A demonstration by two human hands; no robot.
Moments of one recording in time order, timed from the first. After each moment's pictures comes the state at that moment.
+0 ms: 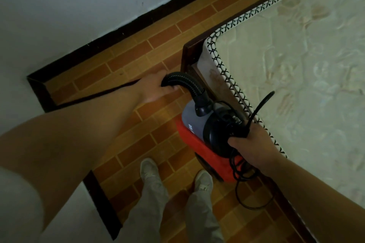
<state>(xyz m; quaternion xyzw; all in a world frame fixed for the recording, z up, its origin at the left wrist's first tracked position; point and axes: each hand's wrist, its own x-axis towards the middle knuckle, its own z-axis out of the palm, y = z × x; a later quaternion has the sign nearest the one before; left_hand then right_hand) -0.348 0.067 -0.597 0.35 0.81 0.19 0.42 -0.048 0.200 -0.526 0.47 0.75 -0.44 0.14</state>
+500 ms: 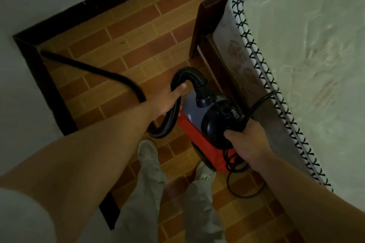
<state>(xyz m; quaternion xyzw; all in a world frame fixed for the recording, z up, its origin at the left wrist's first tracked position) -0.265 0.041 -0.725 0.12 0.76 0.36 0.52 -0.055 0.183 -0.648 0.50 0.72 -0.44 0.17</state>
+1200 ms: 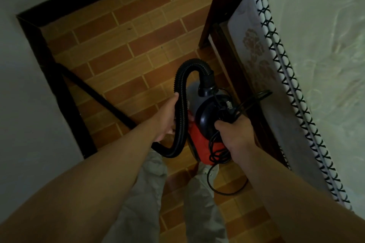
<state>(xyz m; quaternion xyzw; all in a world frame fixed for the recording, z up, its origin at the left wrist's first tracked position) -0.213 -0.007 -0.754 -0.15 0.60 0.45 0.64 -0.078 0.147 -0.705 0.58 0.63 -0.49 0.15</state>
